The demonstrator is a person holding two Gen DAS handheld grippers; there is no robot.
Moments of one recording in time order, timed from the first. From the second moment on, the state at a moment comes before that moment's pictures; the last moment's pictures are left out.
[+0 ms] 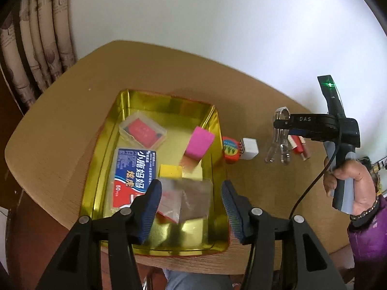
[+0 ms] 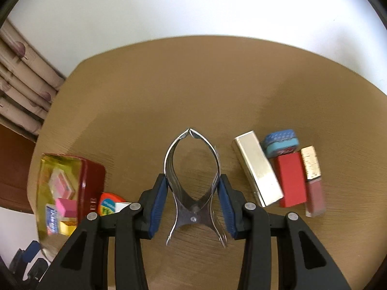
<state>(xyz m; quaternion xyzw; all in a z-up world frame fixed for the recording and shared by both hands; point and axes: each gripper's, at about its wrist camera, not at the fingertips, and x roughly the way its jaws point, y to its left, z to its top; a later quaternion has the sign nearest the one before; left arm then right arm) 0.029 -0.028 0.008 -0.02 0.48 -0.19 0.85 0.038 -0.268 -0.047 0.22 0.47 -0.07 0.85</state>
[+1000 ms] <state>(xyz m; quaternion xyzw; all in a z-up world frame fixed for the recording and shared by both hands) -0.005 0.042 -0.012 -0.02 0.48 -0.06 0.88 0.112 -0.077 -0.012 0.19 0.54 0.11 0.81</state>
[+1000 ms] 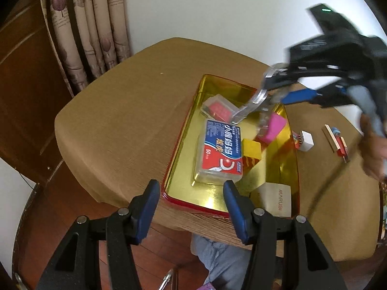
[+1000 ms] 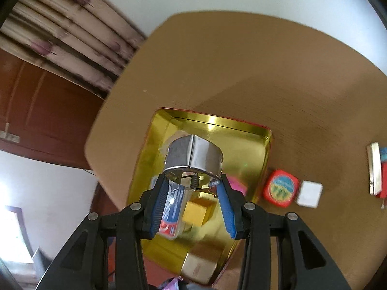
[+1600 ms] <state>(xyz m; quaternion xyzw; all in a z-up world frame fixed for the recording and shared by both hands) 0.004 0.054 -0.026 -0.04 0.50 -0.06 0.86 0.046 -0.161 -0.023 0.09 0.44 0.15 0.88</state>
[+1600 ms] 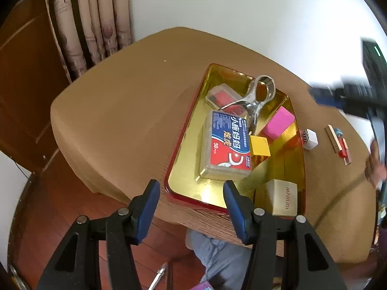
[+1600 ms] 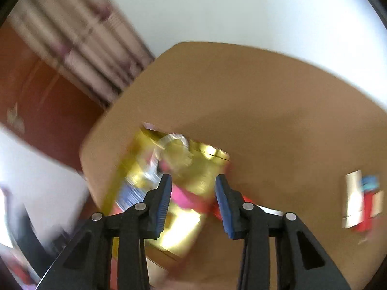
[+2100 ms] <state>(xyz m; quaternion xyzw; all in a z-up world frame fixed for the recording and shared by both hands) -0.004 0.033 -0.026 0.00 0.50 -0.06 0.87 0.048 -0.109 -0.063 -0.21 0.48 0.23 0.82</state>
